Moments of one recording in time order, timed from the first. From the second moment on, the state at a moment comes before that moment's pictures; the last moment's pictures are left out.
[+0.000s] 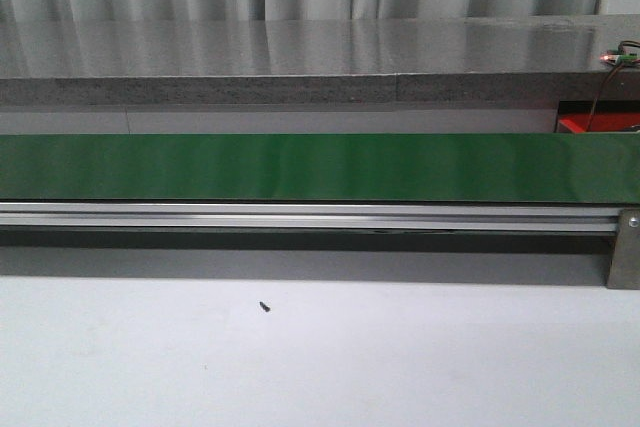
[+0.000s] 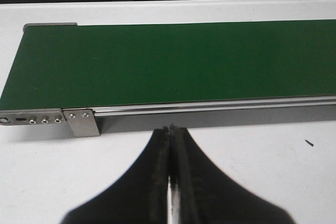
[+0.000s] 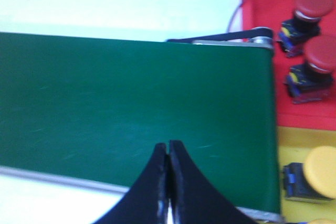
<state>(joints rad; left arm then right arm) 0.12 0.63 -0.58 -0.45 0.64 0.41 -0.06 1.12 -0.64 0.71 0.26 -0.67</state>
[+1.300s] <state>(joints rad) 0.12 0.63 -0.58 -0.45 0.64 0.41 0.04 0.31 -0.21 0.84 0.06 -0.67</state>
